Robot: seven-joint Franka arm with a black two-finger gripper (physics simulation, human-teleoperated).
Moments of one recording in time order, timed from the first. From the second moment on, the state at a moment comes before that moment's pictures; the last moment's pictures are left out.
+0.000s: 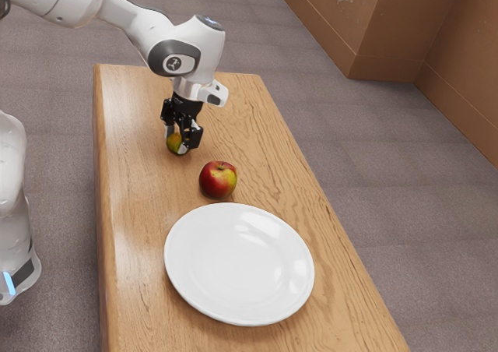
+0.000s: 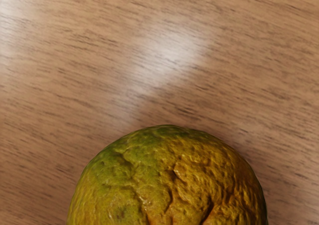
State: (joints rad) arm 0.00 -0.34 0.33 -2.42 0.16 1.99 -0.17
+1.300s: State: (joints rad) arm -0.02 -0.04 -0.30 -1.78 0.09 1.87 -0.18
